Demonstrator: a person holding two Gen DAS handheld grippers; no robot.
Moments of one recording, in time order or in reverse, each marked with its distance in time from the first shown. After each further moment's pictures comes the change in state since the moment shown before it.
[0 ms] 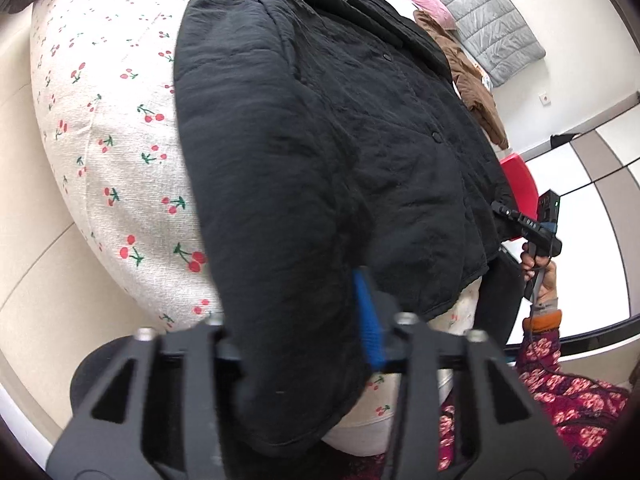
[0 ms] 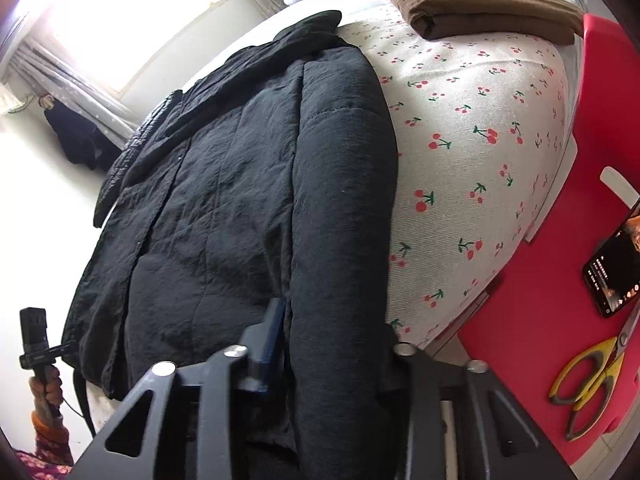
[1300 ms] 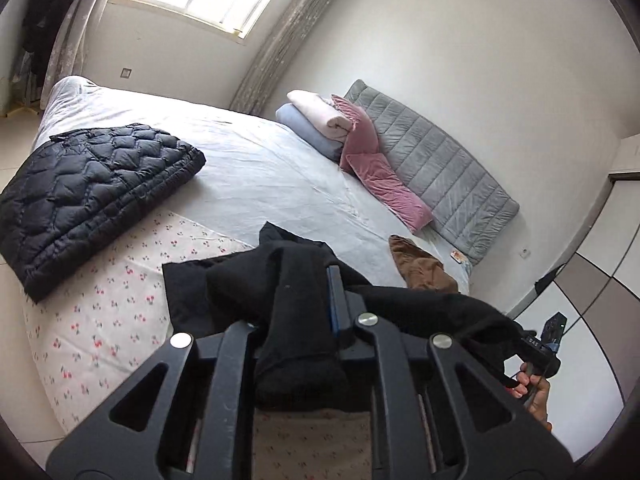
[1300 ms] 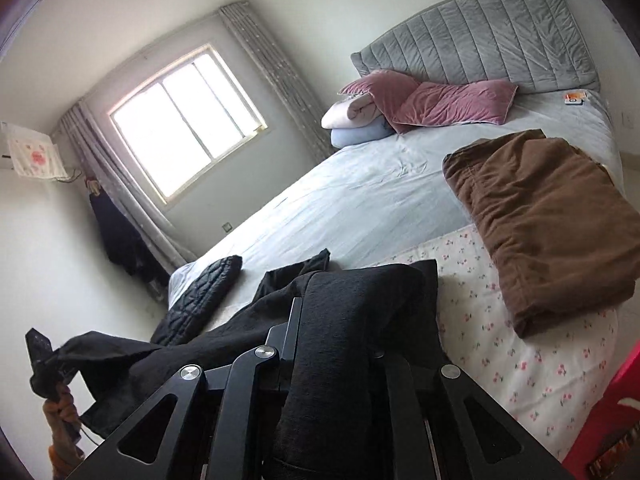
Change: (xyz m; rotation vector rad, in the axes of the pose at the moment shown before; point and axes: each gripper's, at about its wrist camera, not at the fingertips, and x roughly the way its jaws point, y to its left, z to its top) left arm -0.131 -0.035 0.292 0.049 -0.687 -0.014; right arm -0.064 0.111 0.266 -0.023 -0.485 0.089
